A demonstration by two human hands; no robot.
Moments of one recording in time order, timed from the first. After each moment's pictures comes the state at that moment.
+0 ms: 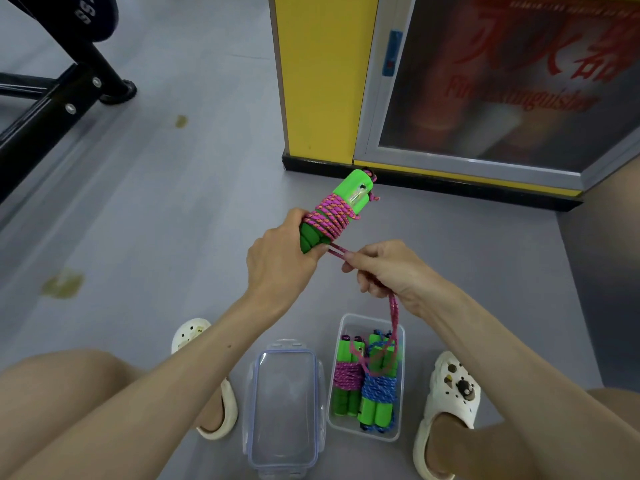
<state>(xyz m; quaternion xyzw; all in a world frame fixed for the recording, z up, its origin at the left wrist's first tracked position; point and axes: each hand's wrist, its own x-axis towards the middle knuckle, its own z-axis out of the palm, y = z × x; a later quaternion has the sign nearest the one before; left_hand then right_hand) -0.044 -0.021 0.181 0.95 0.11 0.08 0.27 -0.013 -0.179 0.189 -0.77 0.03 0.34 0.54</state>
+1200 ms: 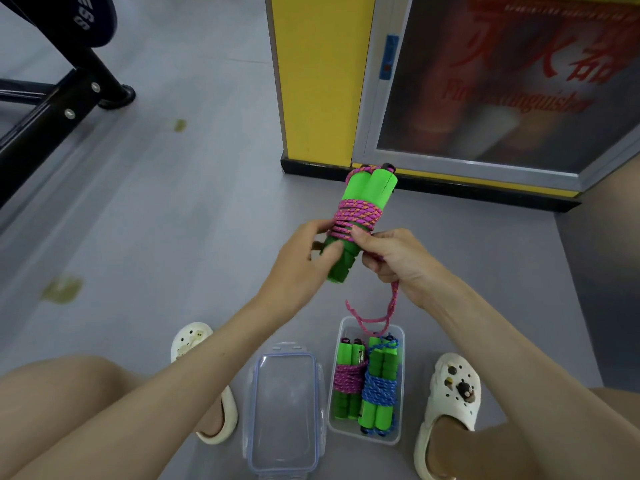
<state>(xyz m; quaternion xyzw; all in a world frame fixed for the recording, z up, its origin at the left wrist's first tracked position) -0.046 -0.034 0.180 0.82 0.07 -0.01 0.56 0.001 -0.184 0.193 -0.72 0.04 0.31 0.61</state>
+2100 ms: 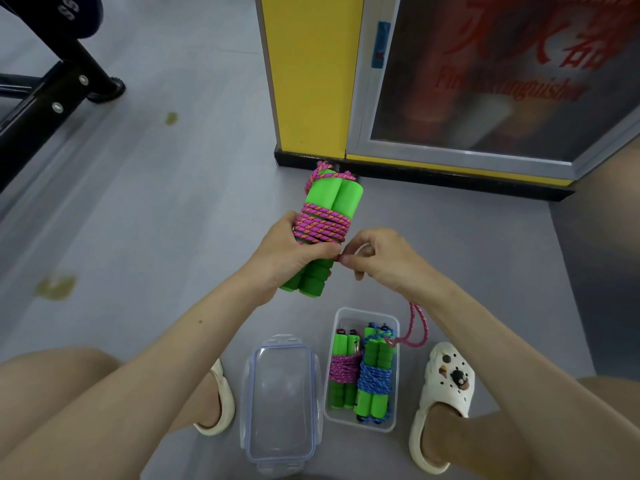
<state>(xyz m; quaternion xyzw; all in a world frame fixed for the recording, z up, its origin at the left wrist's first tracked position) -0.037 -0.024 0.185 0.73 0.17 -0.14 0.65 -0.007 -0.190 0.189 -0.87 -0.10 0.27 0.41</state>
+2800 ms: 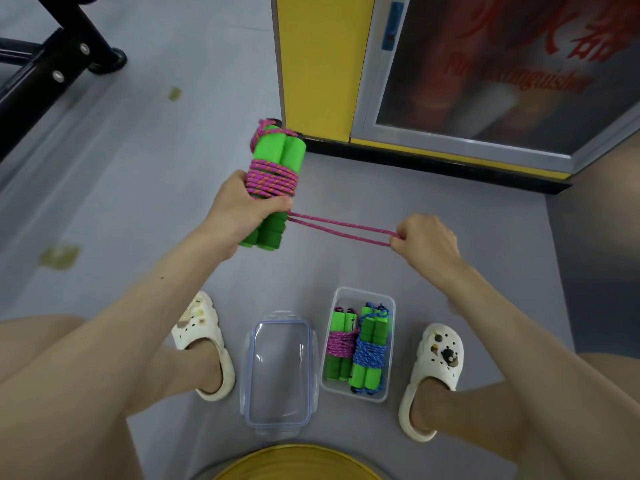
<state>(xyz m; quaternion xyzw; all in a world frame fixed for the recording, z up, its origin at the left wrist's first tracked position) -0.045 0.027 0.205 0.75 0.26 -0.05 0.60 -0.004 -0.227 0.162 -0.99 -0.08 0.11 0.09</state>
